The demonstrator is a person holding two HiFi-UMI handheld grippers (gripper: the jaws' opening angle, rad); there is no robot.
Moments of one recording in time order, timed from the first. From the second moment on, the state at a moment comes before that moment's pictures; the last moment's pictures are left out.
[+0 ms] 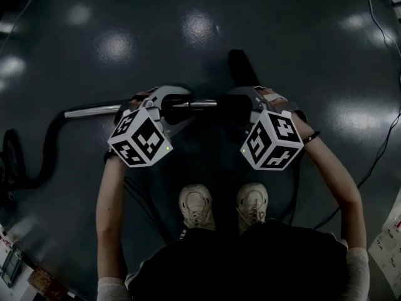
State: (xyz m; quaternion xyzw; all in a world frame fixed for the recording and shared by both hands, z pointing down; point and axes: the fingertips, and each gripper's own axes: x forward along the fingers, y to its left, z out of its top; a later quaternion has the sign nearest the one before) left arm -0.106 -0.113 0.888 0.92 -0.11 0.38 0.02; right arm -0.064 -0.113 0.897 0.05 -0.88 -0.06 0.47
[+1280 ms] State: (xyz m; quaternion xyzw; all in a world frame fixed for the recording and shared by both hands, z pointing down) left arm -0.119 -0.195 0.786 0.82 -0.56 -0.04 0.09; right arm -0.032 -0.210 0.810 0.42 -0.87 0.24 0.08
